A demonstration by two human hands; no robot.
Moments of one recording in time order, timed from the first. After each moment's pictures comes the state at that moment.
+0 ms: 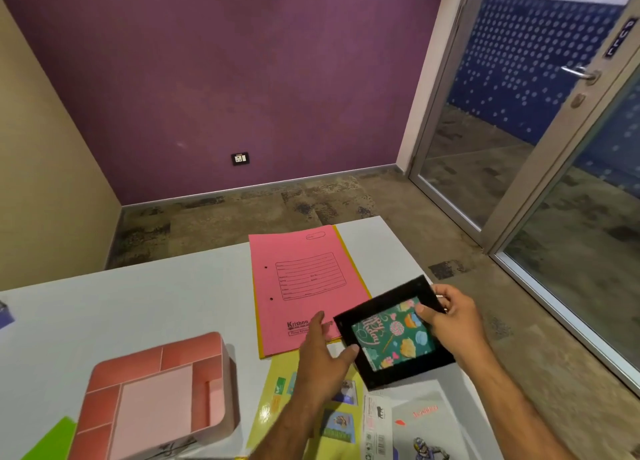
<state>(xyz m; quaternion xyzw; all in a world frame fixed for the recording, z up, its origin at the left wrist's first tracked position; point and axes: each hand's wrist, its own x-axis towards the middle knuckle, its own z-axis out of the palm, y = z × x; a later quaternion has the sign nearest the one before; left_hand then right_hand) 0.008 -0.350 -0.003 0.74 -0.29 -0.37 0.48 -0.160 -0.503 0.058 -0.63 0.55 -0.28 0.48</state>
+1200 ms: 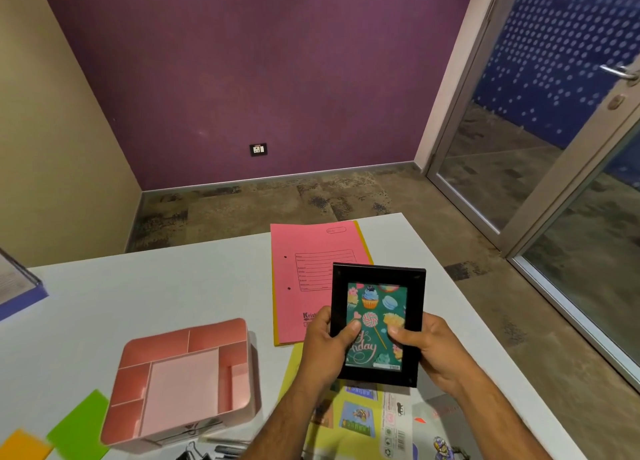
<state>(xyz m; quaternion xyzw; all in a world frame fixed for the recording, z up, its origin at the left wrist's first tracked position) 0.032 -0.333 0.020 0.59 -0.20 -0.44 0.65 -0.116 -0.455 0.030 -0.52 0.37 -0.20 0.74</state>
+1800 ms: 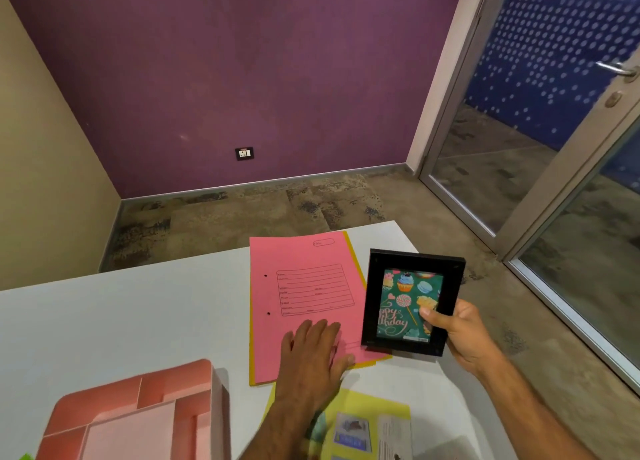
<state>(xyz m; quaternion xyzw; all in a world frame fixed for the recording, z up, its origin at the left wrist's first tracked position) 0.070 -0.386 -0.062 0.82 -0.54 -0.08 0.18 -0.121 -0.567 0.005 -0.53 0.38 -0.33 0.68</state>
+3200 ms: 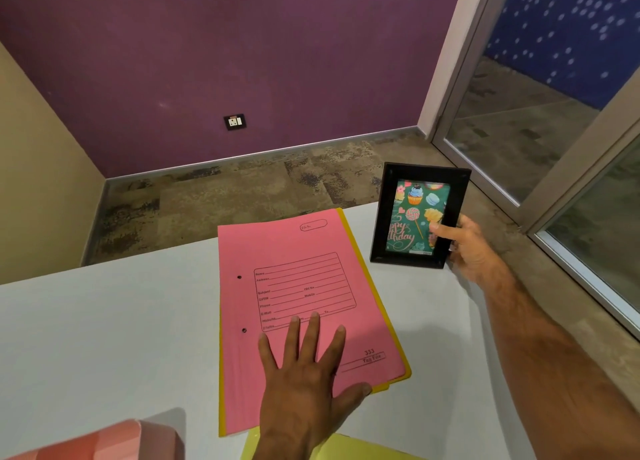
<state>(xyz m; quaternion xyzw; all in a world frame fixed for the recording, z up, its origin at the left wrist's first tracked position) 0.080 -0.431 -0.116 0.84 -0.54 -0.08 0.06 -0.049 -0.757 -0.061 -0.50 0.44 -0.32 0.67</state>
